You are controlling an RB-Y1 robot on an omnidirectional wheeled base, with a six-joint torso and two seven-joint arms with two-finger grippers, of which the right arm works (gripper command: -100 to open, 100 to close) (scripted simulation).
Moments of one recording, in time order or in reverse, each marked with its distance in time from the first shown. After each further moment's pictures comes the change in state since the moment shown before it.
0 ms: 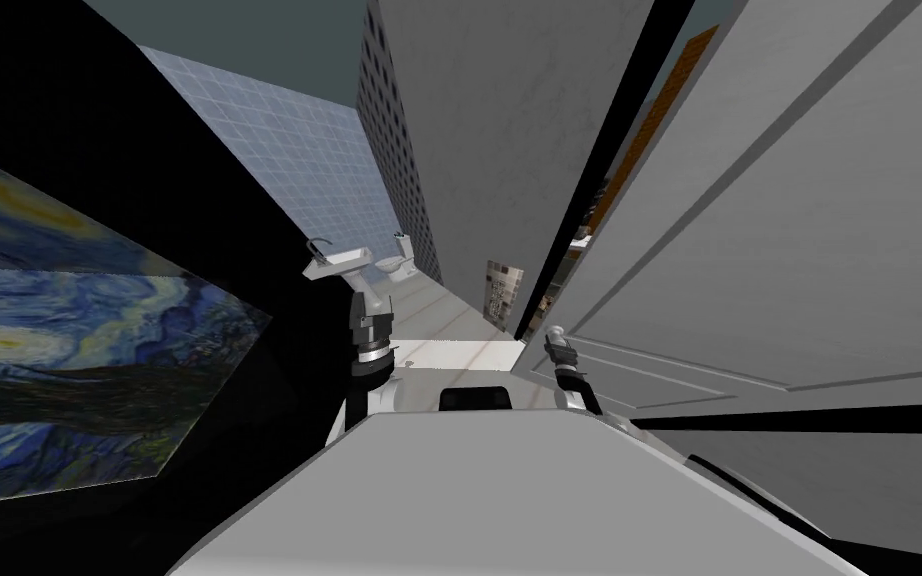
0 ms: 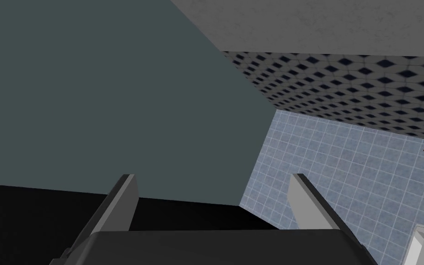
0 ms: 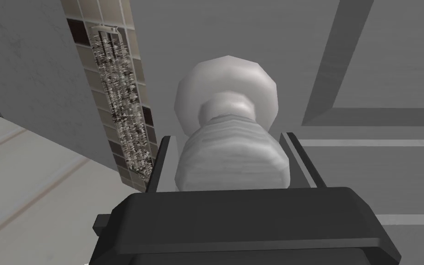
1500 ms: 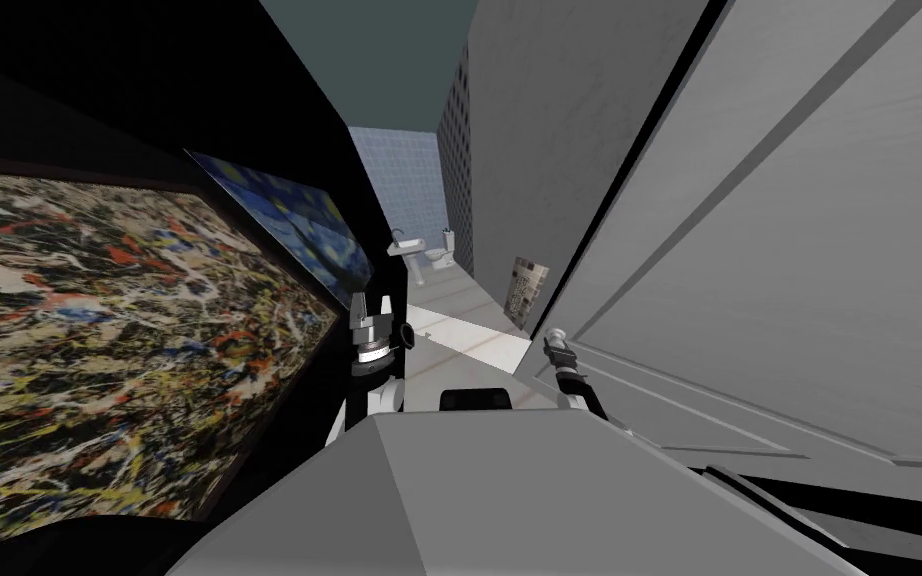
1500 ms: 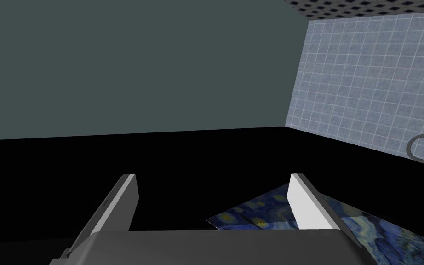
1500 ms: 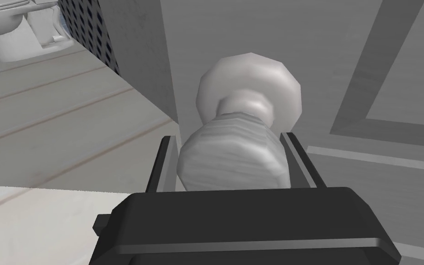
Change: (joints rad) arm 0.041 -0.032 0.035 -0.066 -0.014 0.044 -0.005
